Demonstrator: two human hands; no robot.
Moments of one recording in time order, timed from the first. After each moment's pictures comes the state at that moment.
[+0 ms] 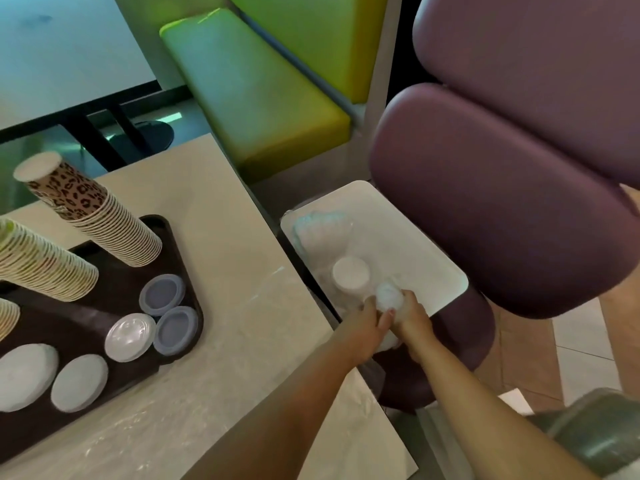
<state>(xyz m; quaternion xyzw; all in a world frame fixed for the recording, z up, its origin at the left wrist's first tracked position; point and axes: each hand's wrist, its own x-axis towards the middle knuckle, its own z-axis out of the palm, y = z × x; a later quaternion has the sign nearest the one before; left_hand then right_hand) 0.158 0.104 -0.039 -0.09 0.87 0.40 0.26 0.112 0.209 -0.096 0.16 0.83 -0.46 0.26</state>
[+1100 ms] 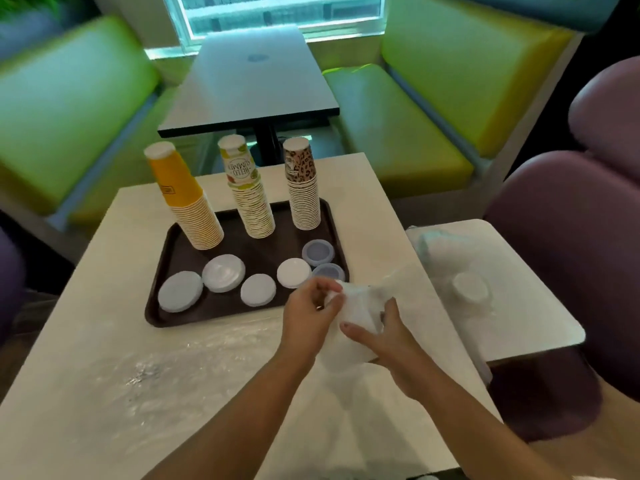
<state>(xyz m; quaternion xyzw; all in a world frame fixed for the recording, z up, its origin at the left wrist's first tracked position) 0.364 -0.060 0.069 -0.32 0.71 0.59 -0.19 0.297 0.057 0.034 -0.11 0.67 -0.61 0.40</state>
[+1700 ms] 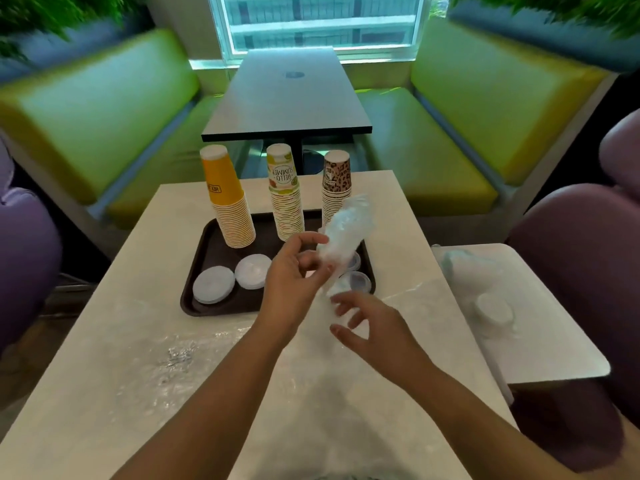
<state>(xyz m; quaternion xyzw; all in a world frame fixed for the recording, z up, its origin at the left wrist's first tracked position) 0.408 -0.112 0.129 -0.24 0.71 0.60 -0.29 0.335 0.018 0.083 -0.44 0.77 -0.43 0.17</state>
